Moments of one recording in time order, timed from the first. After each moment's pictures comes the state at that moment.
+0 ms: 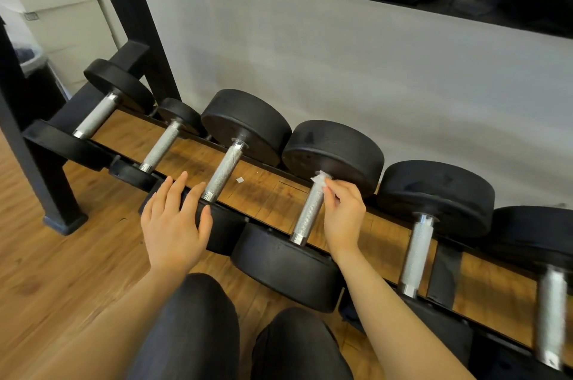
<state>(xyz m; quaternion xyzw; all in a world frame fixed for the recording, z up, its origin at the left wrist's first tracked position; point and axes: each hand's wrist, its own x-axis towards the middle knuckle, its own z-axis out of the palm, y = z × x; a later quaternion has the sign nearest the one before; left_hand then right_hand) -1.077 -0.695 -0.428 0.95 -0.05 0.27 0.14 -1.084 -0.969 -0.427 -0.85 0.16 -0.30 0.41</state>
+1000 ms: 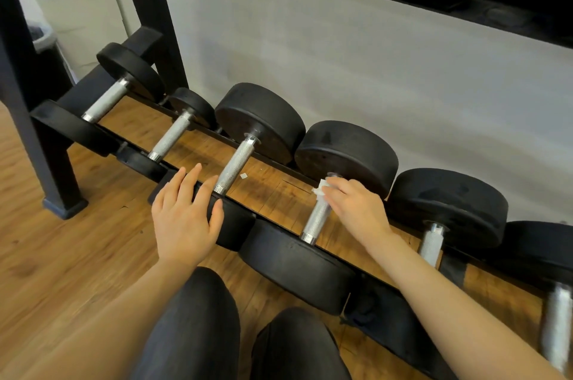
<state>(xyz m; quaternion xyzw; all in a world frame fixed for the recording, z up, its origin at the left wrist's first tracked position) -1.079 -0.694 -0.424 0.95 -0.06 0.28 0.15 -1.076 -1.005 -0.400 -0.97 -0.17 -0.17 -0.04</state>
